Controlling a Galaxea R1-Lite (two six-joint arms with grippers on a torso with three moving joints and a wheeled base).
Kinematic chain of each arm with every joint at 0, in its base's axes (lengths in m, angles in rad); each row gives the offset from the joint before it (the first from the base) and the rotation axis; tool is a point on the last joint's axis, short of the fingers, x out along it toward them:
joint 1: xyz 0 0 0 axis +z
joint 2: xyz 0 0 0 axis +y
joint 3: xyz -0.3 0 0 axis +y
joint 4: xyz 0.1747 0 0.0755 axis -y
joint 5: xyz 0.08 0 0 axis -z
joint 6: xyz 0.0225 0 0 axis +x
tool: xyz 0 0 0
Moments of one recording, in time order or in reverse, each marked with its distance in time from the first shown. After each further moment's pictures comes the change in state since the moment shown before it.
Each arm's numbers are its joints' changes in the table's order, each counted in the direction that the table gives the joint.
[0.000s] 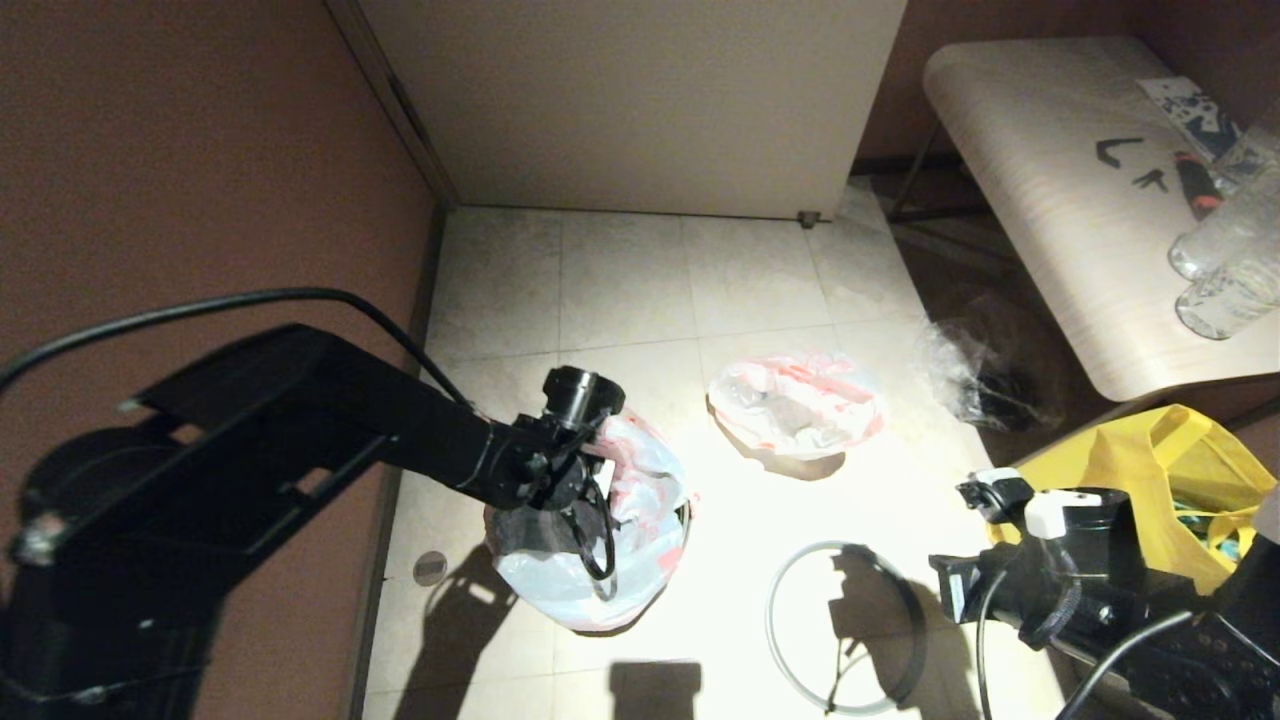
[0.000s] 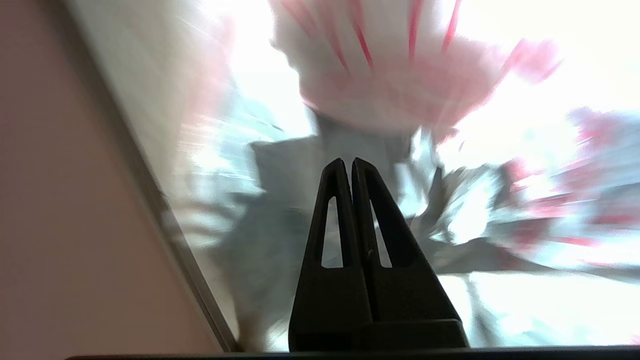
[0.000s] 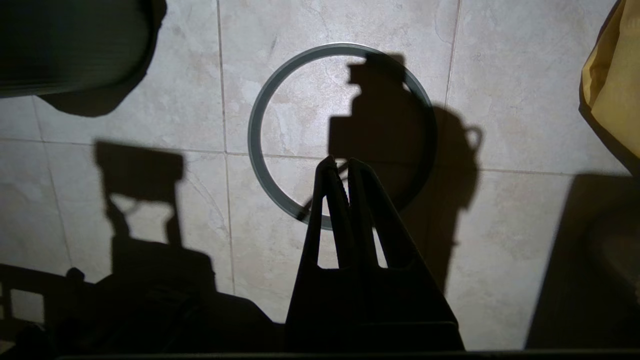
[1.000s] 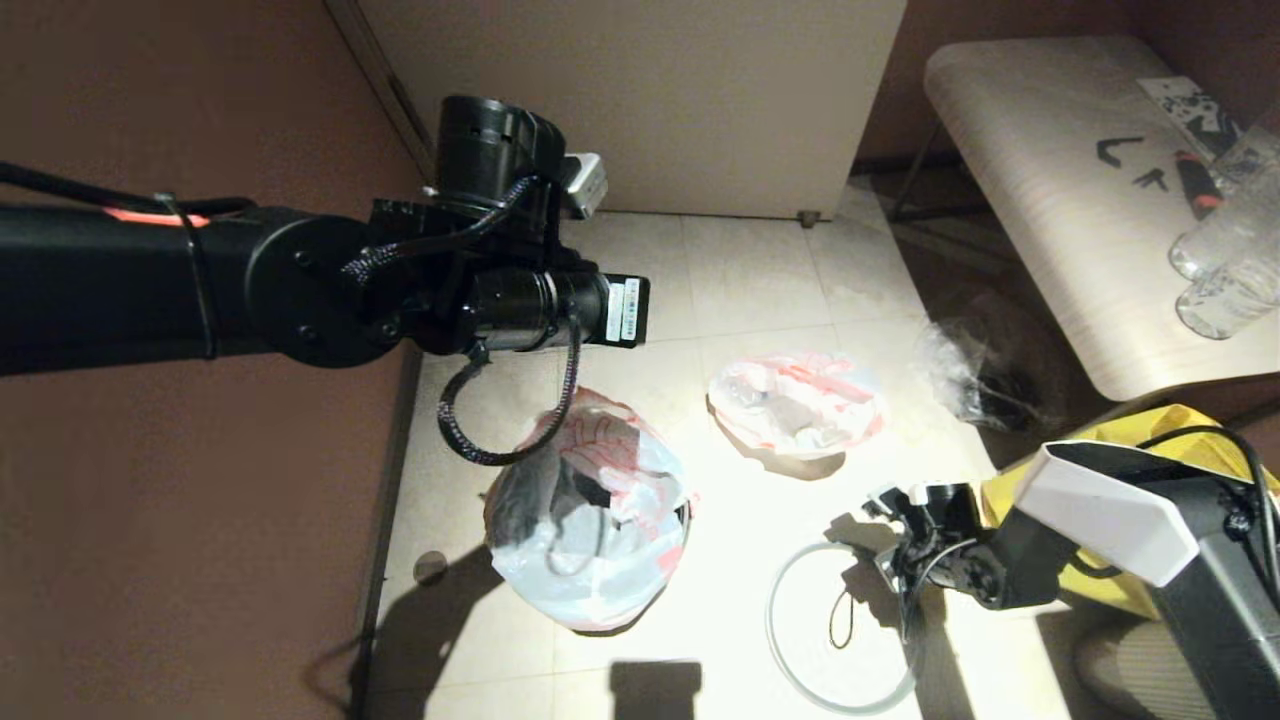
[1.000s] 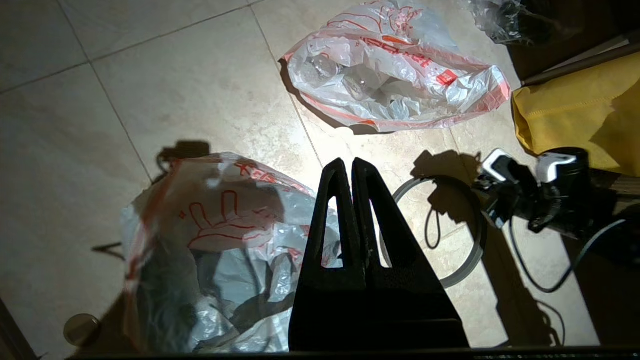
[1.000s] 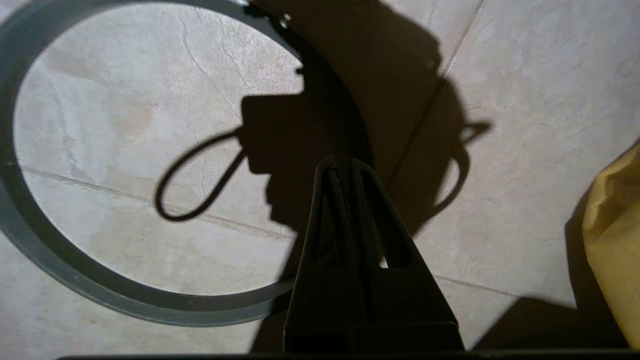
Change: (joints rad) left arm -0.126 -0.366 -0.221 -0.204 0.330 -0.016; right arm -0.153 0.709 -0.865 -0.327 -0.006 -0.466
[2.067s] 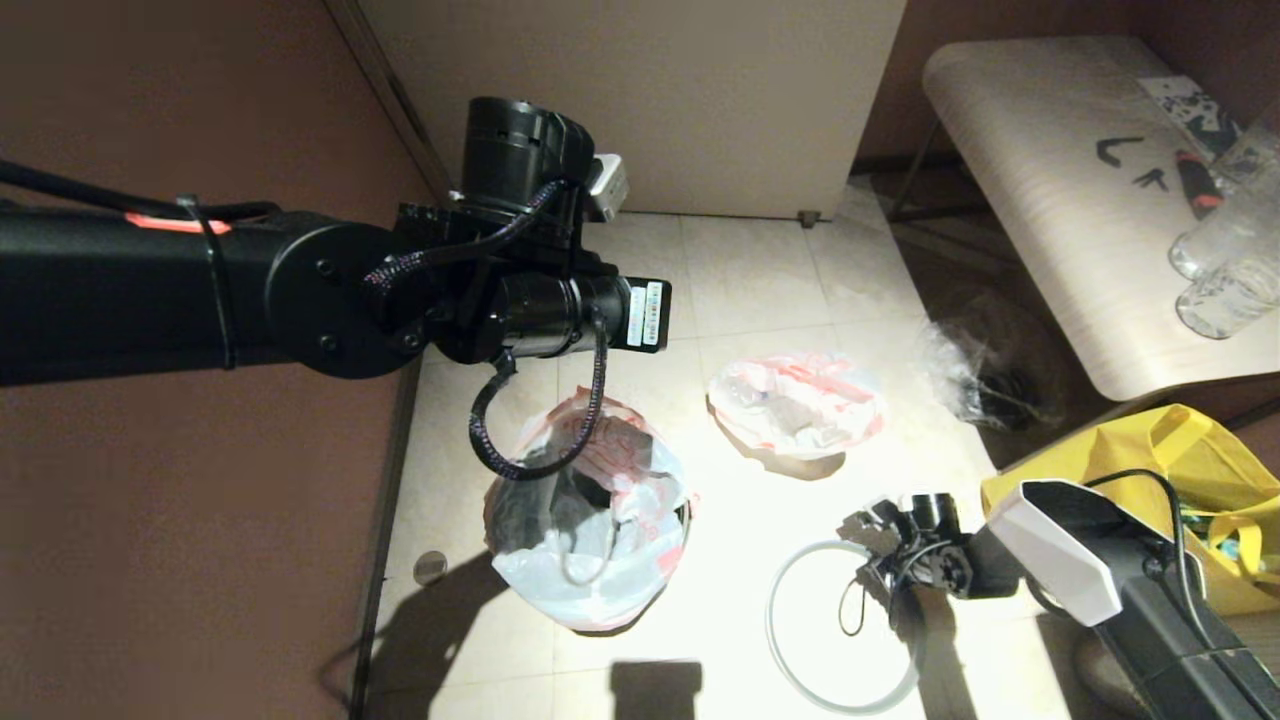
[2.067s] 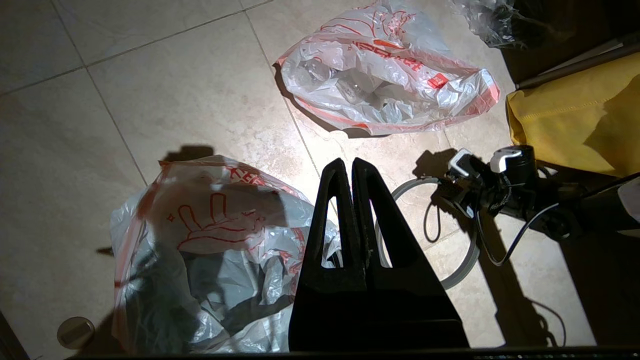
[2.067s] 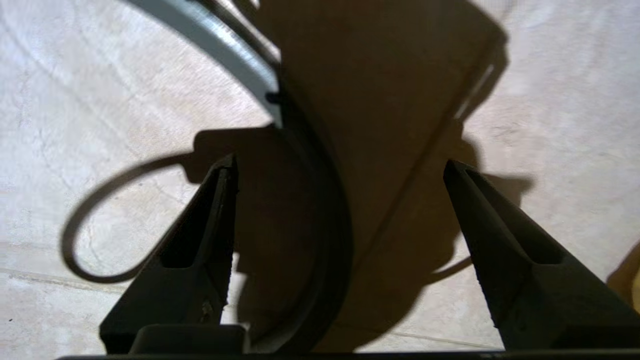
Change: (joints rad) left arm -0.044 0.005 -0.003 0.010 -0.043 -0.012; right arm -0.055 0.287 -0.473 -0.225 0.032 -0.061
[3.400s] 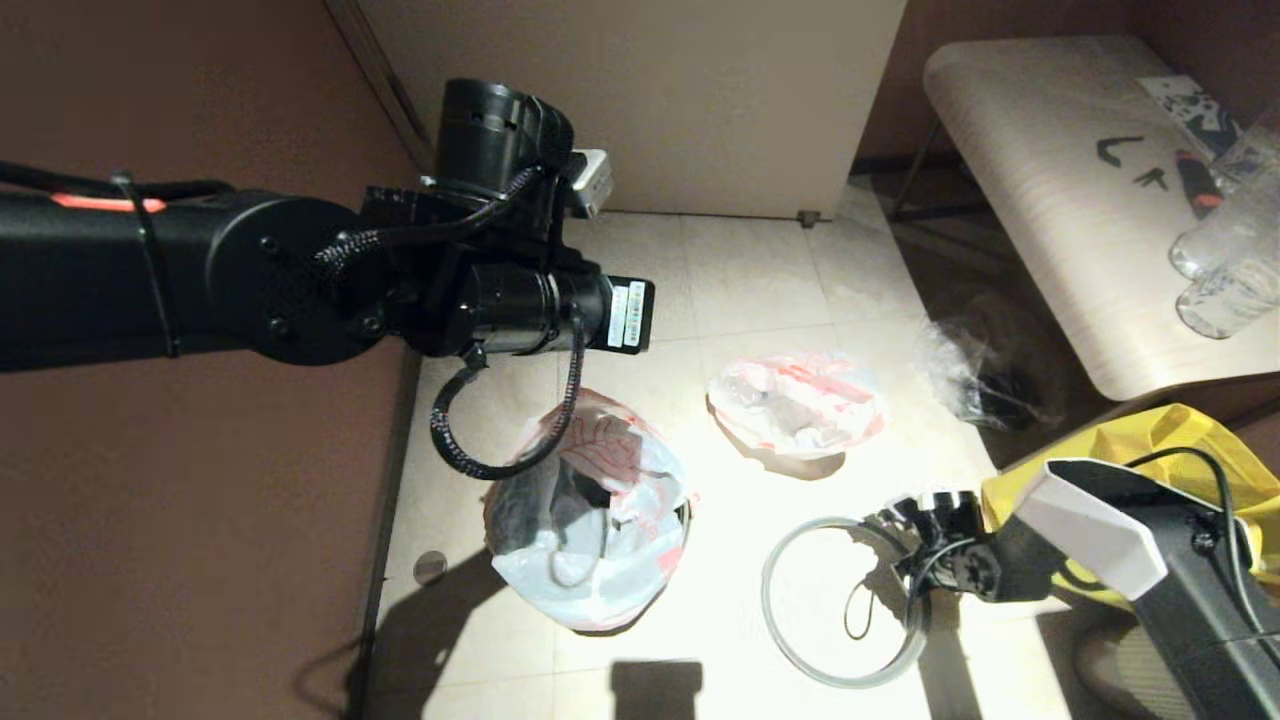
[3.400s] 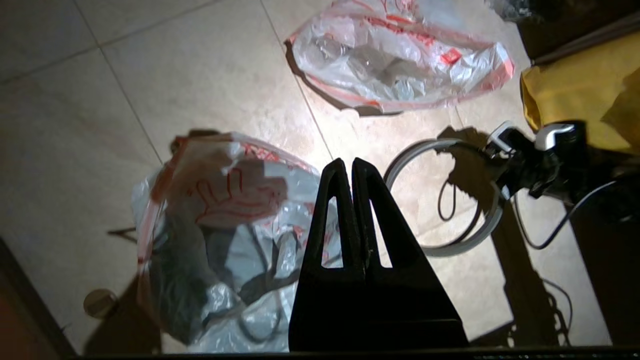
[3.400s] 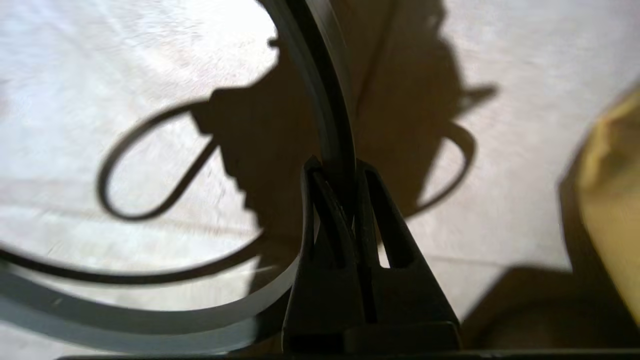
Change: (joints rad) left arm 0.007 -0.040 -0.004 -0.093 -0.010 0.009; right arm -0.015 -0.186 0.304 0.103 0.039 0.074
